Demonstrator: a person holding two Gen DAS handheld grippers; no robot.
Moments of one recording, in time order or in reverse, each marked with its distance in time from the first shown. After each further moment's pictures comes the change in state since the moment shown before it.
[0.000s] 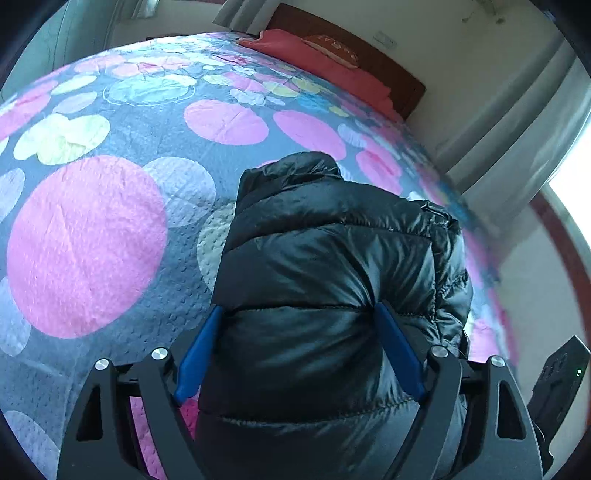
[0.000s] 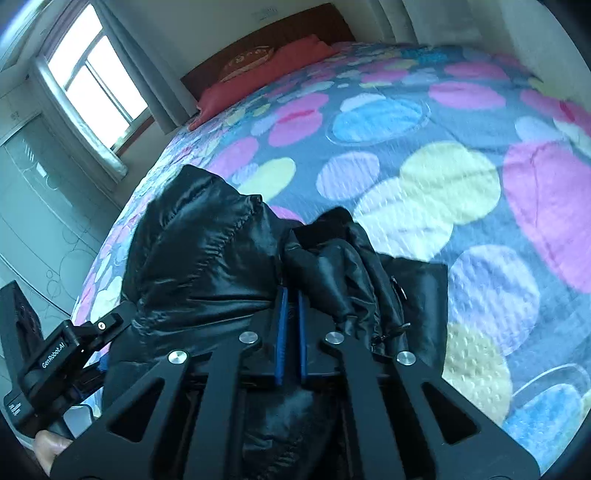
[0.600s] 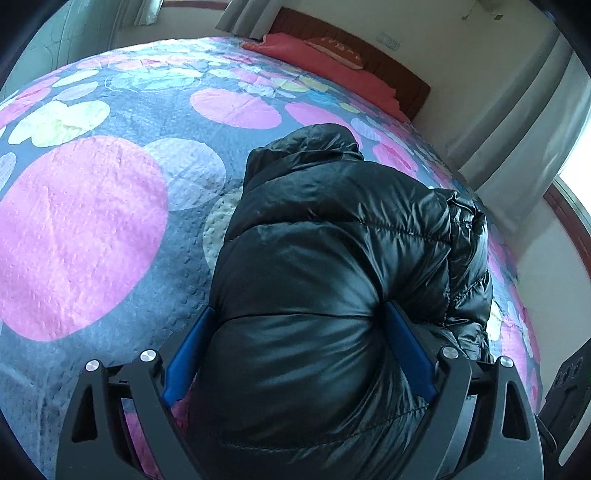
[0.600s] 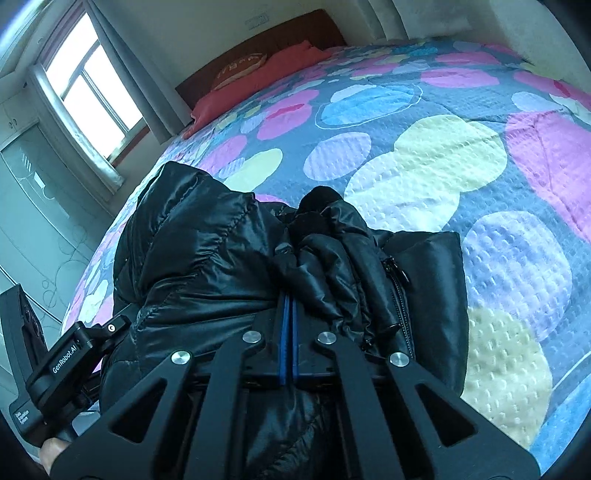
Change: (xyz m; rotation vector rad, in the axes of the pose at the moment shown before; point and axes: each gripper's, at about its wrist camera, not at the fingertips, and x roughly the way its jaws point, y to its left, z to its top) left arm 0.030 0.017 -0.017 0.021 -0.047 0.022; right arm 0.026 -0.009 -0.024 0.016 -0.060 -0.005
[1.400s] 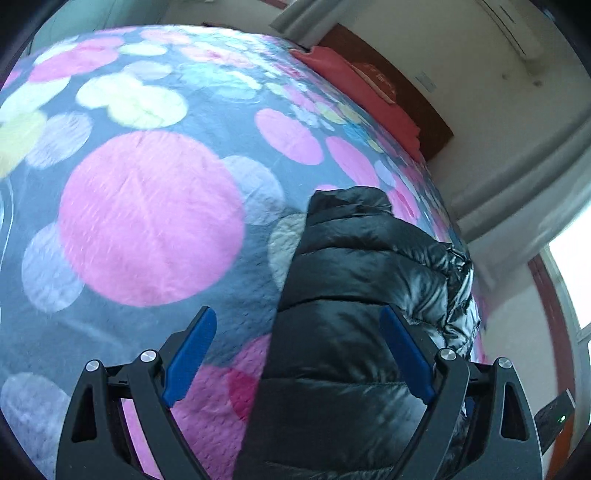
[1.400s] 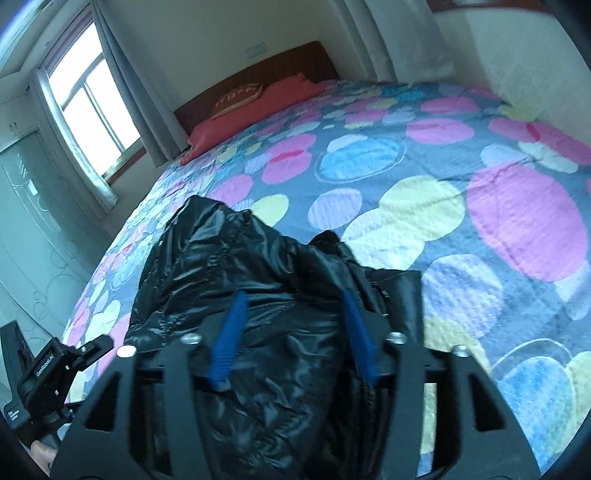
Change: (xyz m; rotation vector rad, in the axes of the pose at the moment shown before) left arm -0.069 0.046 0.008 -0.259 -0.008 -0.051; right arm -0.068 0.025 0.011 -0.012 -0.115 -0.074
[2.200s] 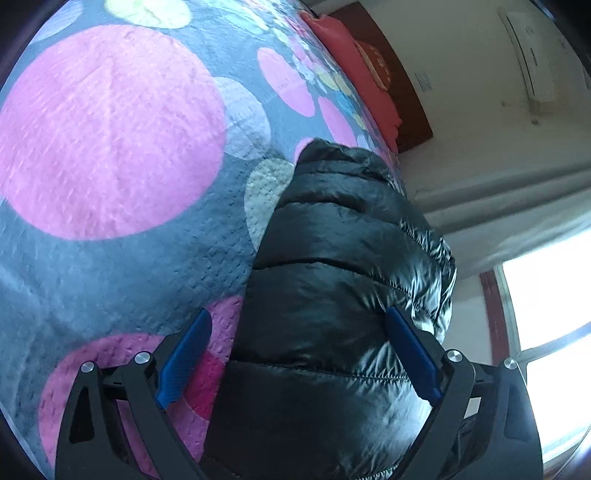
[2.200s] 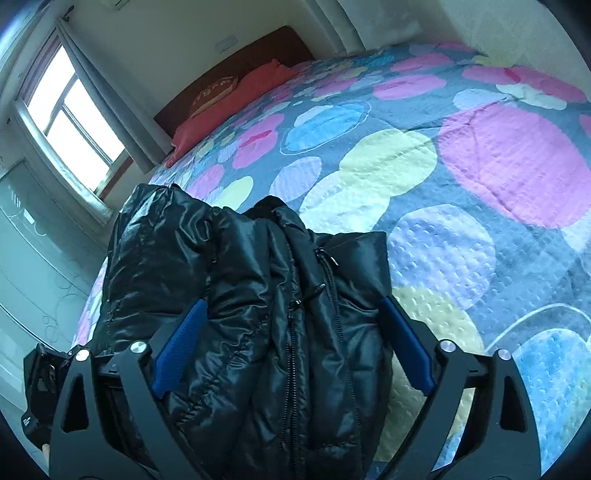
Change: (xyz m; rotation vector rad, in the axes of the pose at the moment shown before) left arm 0.036 0.018 -0.013 -0.149 0.155 -0.245; right arm 0.028 -0.049 -0.017 0.130 0.064 0.021
